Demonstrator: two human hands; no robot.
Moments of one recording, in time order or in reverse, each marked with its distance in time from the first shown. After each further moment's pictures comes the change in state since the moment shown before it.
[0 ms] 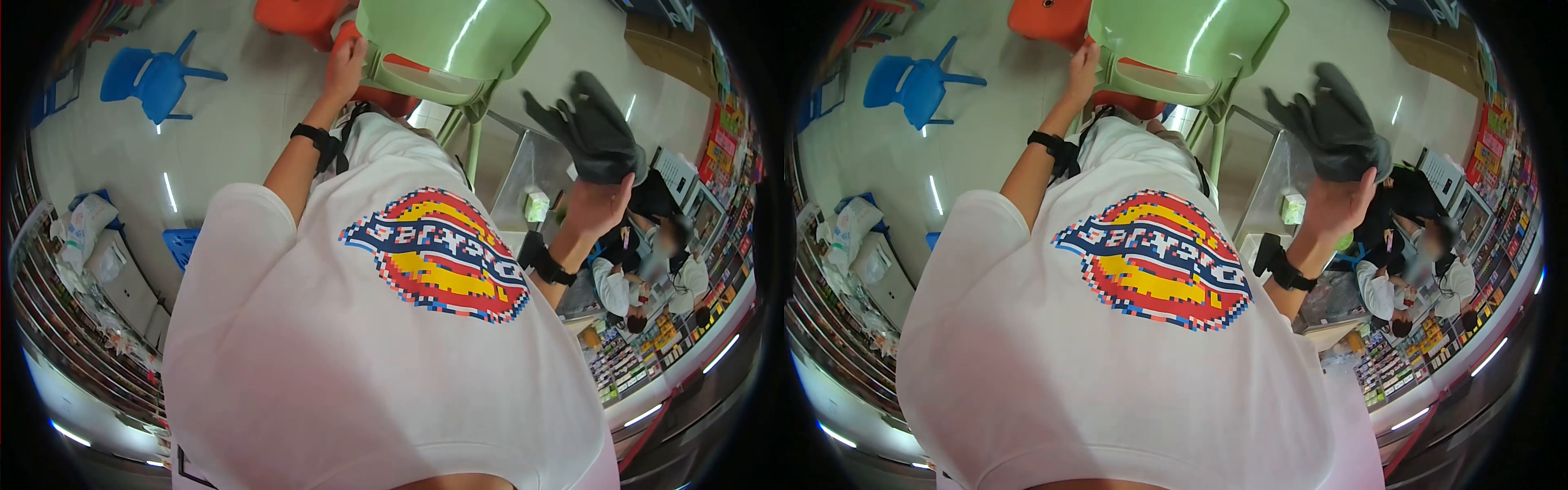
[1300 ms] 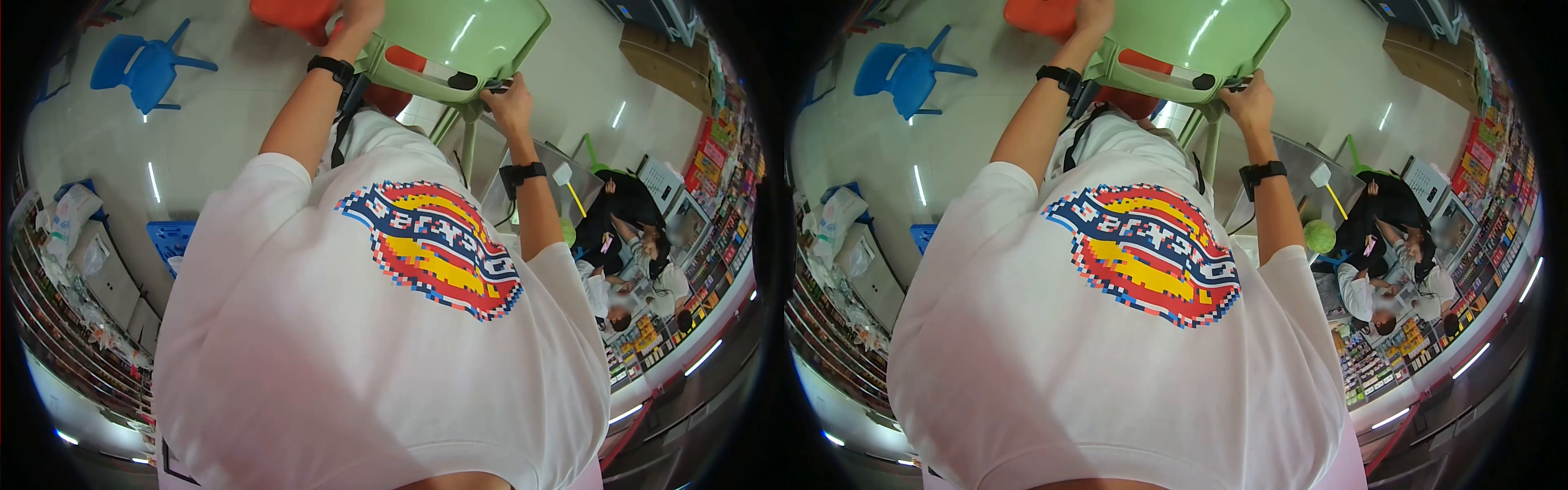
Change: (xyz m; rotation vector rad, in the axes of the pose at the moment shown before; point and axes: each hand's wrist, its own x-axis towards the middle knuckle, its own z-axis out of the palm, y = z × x) left_hand 0.086 0.108 0.010 0.174 0.328 -0.169; right_hand 0.104 0.180 -0.009 -1.610 -0.264 -0.071
